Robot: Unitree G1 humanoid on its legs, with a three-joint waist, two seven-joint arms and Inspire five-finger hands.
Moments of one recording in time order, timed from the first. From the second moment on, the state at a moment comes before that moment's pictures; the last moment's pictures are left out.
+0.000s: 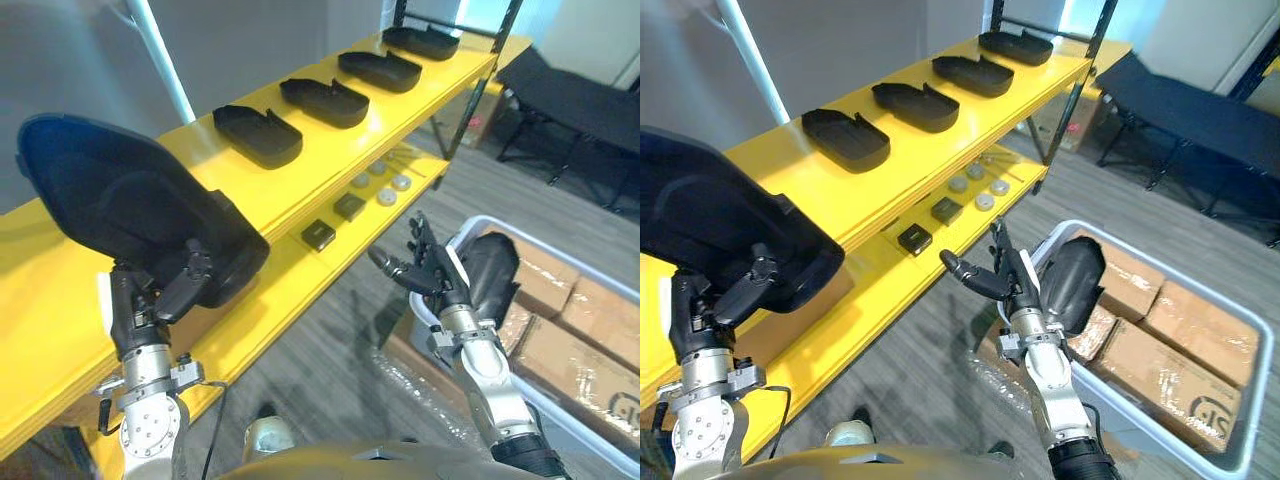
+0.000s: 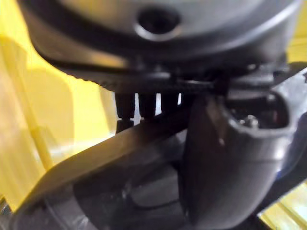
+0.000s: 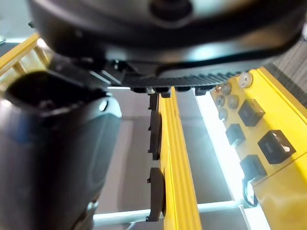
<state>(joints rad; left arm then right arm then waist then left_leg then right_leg) 0.48 0.09 0.14 -0.37 -0.03 -0.29 0.23 0.12 -0.26 0.12 0.09 0.21 -0.22 -0.01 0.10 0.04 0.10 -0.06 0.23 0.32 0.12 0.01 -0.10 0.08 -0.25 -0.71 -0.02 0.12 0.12</state>
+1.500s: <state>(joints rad) 0.21 0.15 0.15 -0.27 -0.11 -0.34 0.12 -0.07 -0.35 -0.21 -0.24 0.29 -0.55 0.02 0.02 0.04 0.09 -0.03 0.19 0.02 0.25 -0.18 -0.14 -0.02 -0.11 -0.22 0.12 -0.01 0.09</state>
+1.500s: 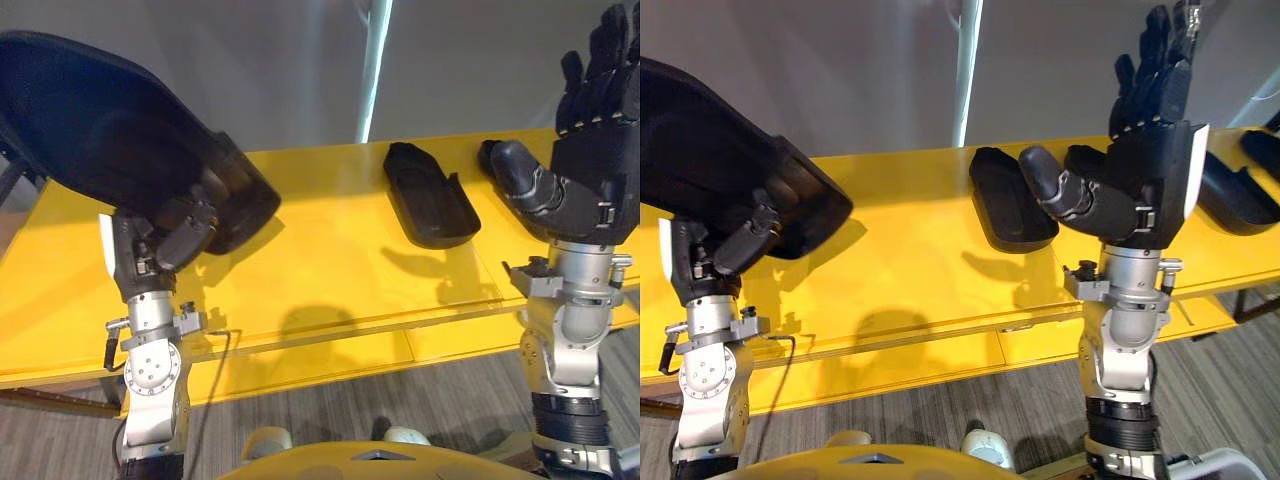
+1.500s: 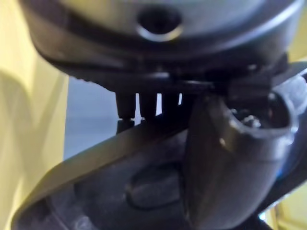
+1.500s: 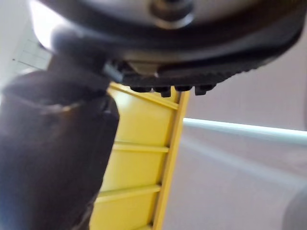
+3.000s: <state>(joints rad) -0.24 0.69 0.17 0.37 -0.25 0.20 -0.42 0.09 -0.40 -0.13 -0.28 0.37 -0.34 0.19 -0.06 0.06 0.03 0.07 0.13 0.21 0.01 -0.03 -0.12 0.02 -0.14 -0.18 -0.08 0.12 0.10</state>
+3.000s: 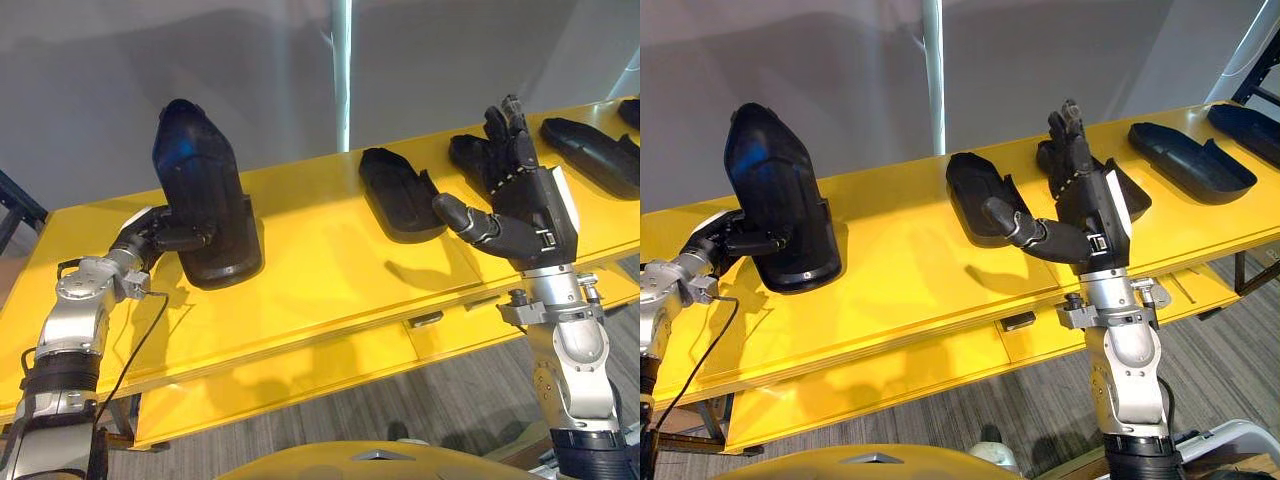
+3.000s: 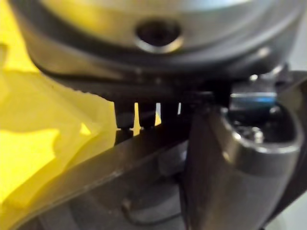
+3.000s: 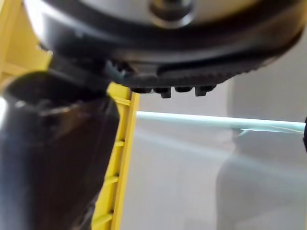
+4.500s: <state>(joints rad) -0.34 0.60 0.07 0.48 -0.24 0.11 -0.08 -0.03 -0.38 0.04 -0.28 0.37 -0.29 0.21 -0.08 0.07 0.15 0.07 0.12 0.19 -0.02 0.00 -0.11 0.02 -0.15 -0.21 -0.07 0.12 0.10</state>
